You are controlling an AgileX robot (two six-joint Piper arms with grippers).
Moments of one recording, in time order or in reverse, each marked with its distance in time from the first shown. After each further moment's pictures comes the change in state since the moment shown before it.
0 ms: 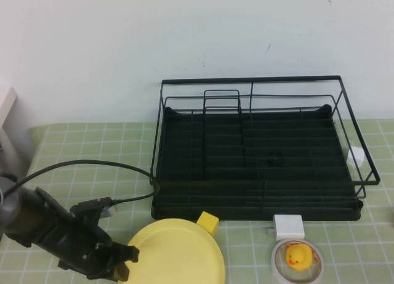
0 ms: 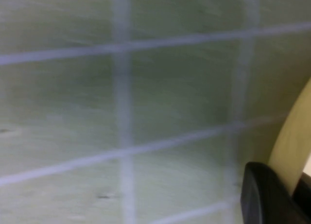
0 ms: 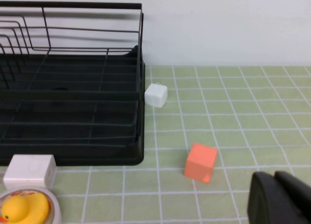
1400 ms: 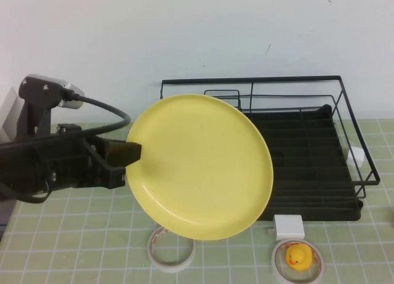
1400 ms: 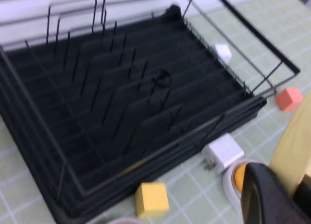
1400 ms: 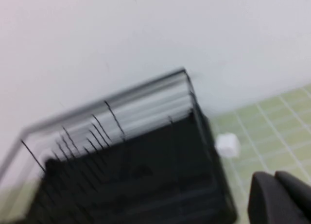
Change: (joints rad) right arm 0.000 0.000 0.007 0.286 -0.188 0.133; left arm 0.000 -0.768 0.025 -0.383 0.195 0.507
